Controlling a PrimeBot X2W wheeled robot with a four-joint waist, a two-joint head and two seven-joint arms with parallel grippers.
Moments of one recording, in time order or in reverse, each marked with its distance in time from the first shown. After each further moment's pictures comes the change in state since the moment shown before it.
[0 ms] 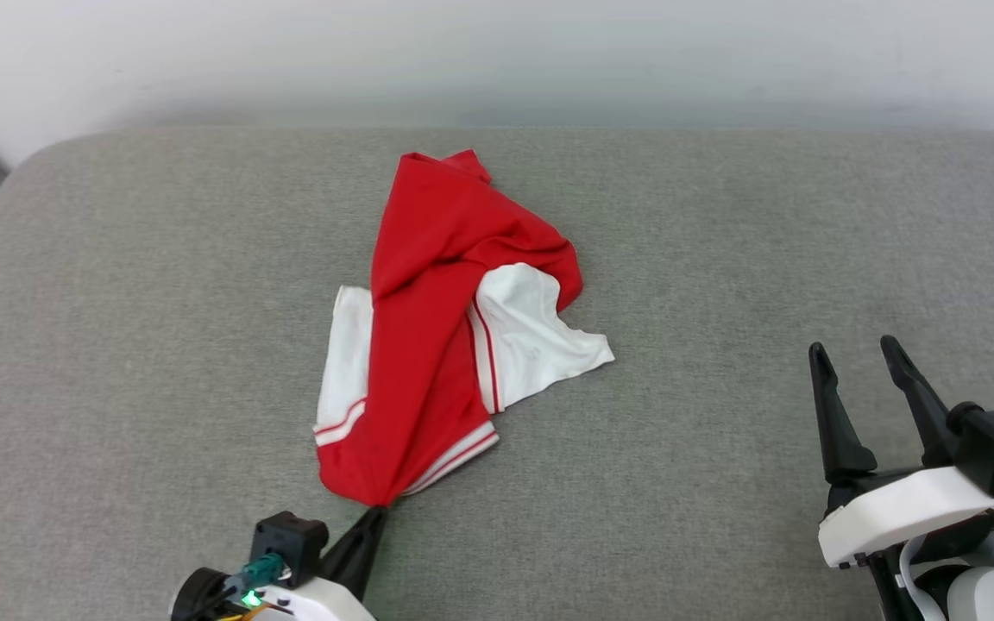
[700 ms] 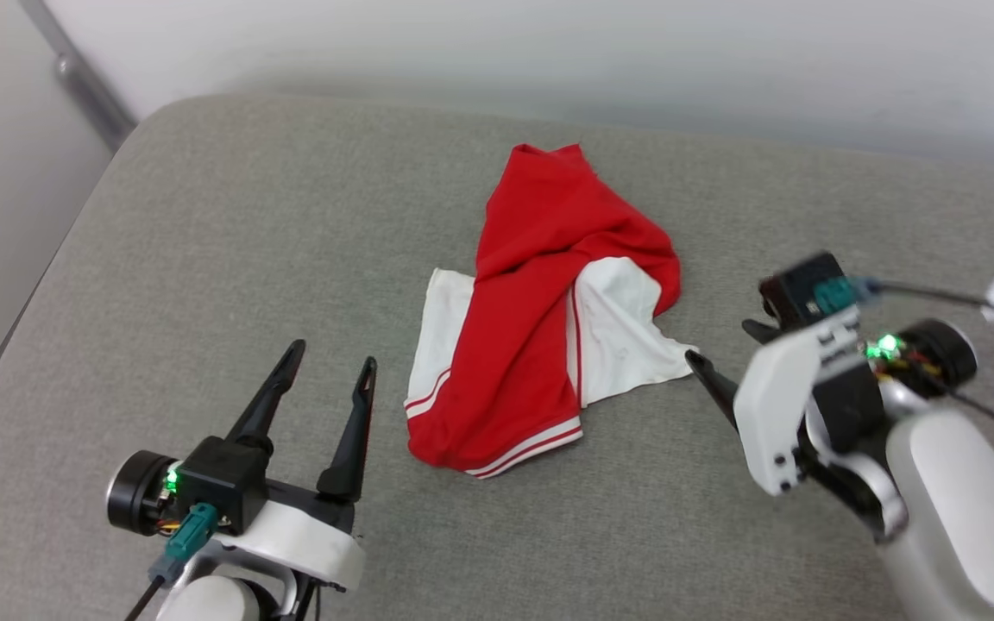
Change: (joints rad) left arm 0.005 -0.069 0.297 -0.245 0.286 -0.018 -0.078; right arm -0.343 -0.201 0.358 0.123 0.164 0.000 0.674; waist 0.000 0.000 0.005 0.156
